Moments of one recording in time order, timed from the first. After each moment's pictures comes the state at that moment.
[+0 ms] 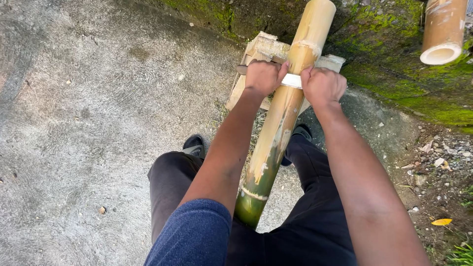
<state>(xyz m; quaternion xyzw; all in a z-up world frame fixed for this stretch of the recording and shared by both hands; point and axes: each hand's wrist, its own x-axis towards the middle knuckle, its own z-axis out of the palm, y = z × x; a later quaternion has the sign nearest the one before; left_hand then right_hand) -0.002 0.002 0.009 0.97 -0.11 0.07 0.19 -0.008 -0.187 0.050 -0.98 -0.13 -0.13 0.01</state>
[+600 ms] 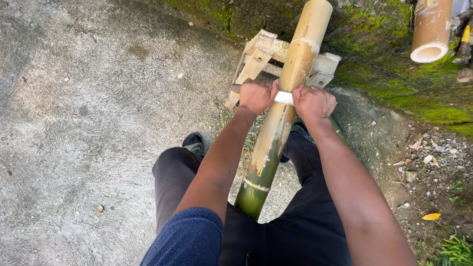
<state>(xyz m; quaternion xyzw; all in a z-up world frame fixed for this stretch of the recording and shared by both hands) -0.079 0.017 0.001 0.92 -0.12 0.25 0.28 -0.078 -0.176 0.050 -0.96 -0.16 -0.22 0.04</state>
